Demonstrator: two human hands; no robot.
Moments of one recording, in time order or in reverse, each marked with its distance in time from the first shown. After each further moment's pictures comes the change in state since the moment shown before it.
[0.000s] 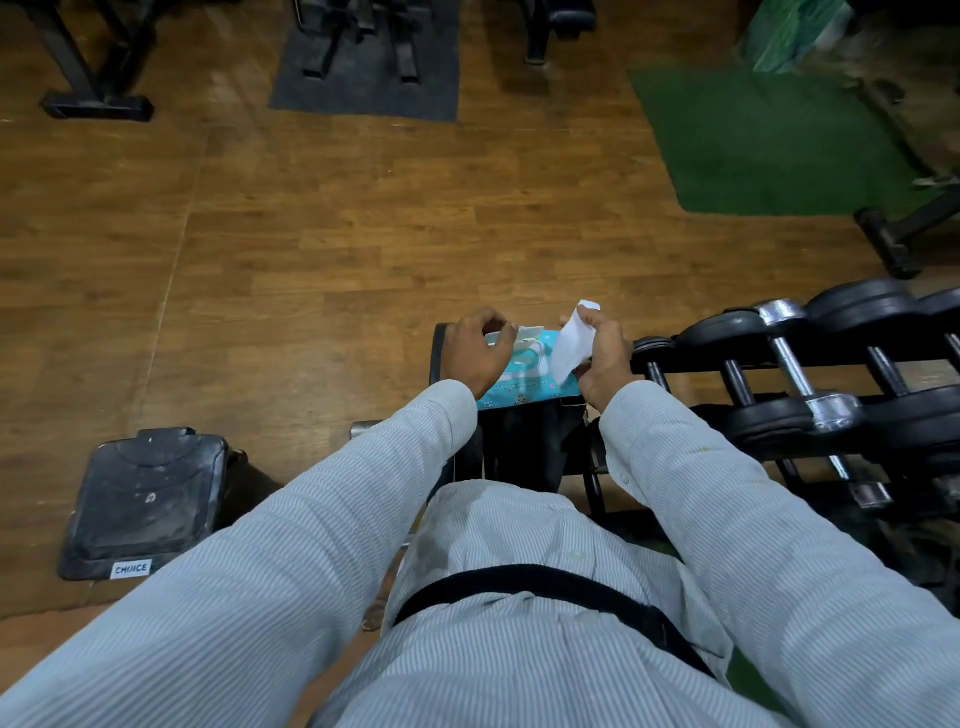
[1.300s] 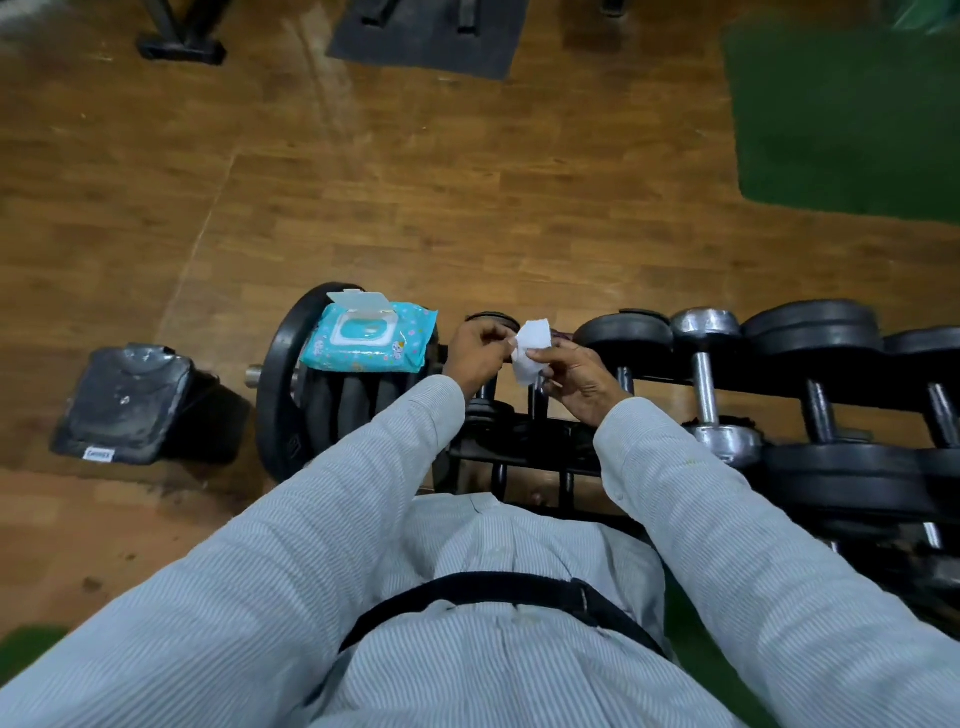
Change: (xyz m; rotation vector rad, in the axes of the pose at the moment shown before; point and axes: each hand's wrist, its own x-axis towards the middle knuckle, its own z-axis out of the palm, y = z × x) left_hand -0.022 0.116 0.227 -0.217 -0.045 -0.468; right_hand 0.130 -0.087 -0.202 -0.343 -0.563 0.292
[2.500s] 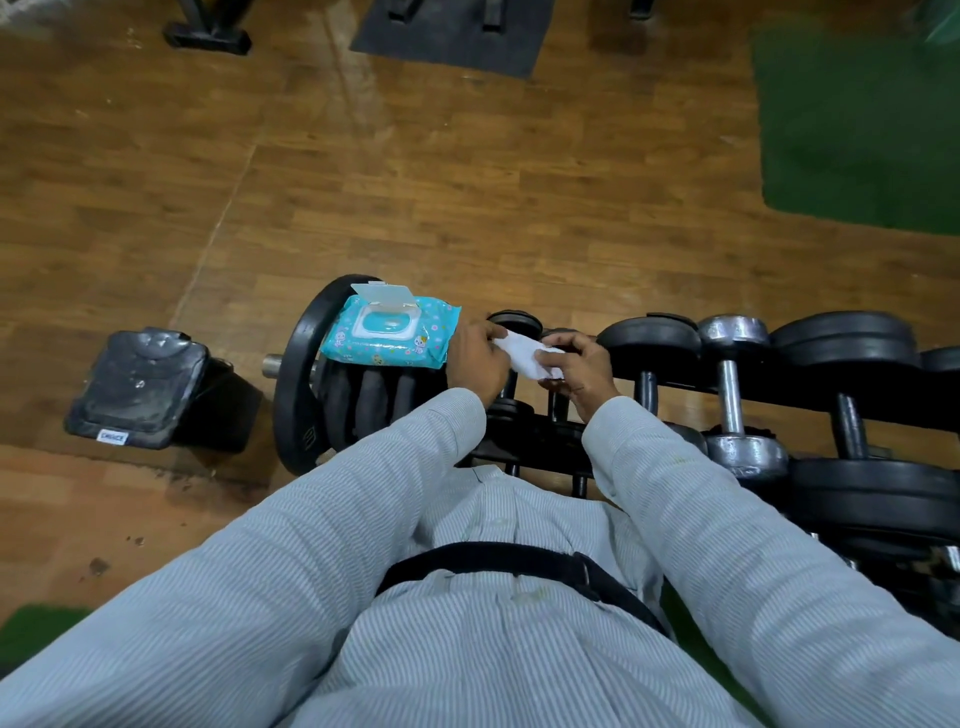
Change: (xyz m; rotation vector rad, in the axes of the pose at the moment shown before) left_hand -0.017 -0.011 -0.017 0.258 0.278 0.091; right_hand 0.027 0.020 0.022 -0.195 0.225 -0.127
